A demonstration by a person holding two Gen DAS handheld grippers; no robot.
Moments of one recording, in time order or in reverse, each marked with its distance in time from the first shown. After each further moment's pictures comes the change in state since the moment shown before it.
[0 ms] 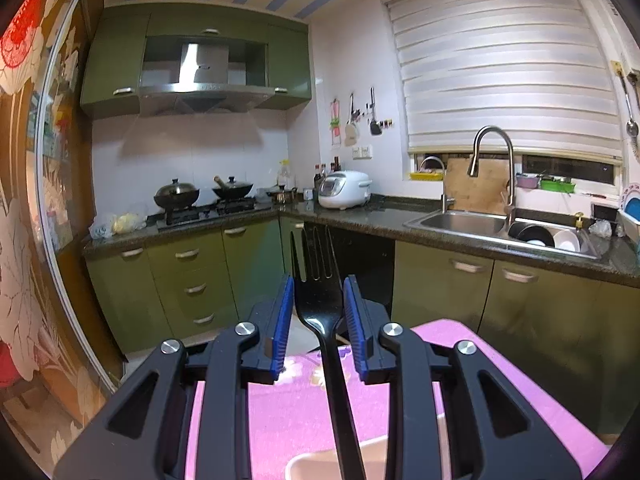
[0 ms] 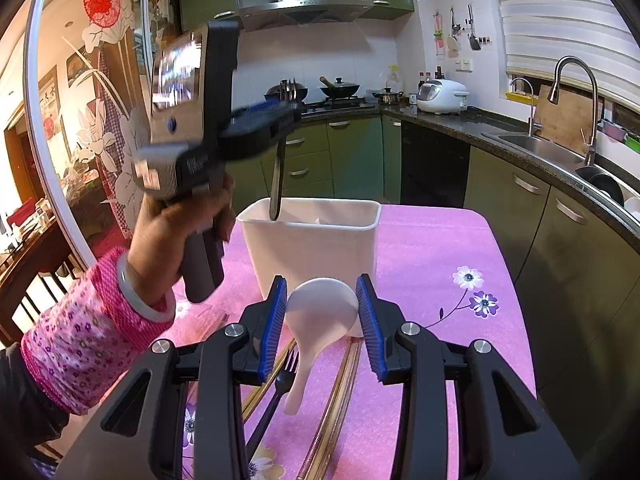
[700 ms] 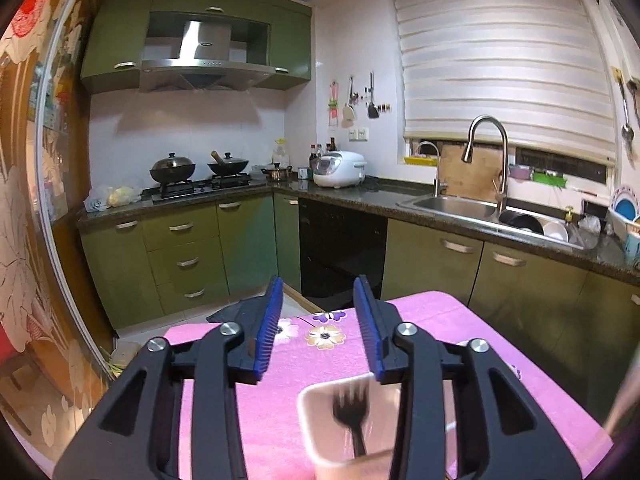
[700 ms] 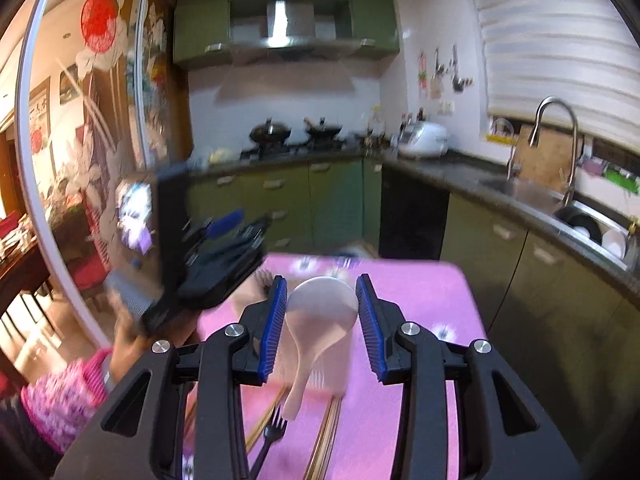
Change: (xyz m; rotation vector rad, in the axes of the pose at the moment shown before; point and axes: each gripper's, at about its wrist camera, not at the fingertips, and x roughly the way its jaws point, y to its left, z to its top) left arm -0.032 0.029 -0.038 -0.047 0.052 -0.040; right arm -0.027 0.008 0.058 -0.024 -0.175 -0.097
